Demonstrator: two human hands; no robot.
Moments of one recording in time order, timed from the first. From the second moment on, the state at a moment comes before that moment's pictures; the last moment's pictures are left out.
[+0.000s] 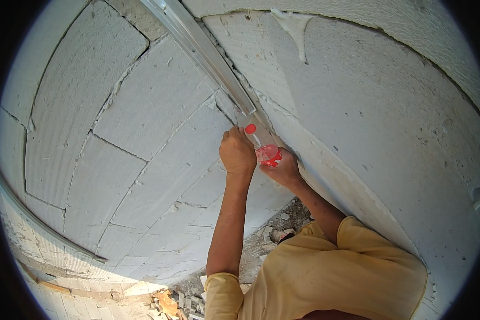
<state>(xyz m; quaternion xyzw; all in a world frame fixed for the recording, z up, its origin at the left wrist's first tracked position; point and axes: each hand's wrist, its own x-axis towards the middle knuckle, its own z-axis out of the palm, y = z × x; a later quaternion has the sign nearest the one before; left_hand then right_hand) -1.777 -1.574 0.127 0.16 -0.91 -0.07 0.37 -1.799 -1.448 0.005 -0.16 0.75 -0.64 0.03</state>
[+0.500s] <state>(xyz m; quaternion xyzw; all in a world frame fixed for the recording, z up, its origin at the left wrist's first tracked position) -1.780 -1.614 0.138 0.29 -0.44 -0.84 0.12 -1.799 -1.438 0.005 -0.19 0.67 -0.72 0.08</state>
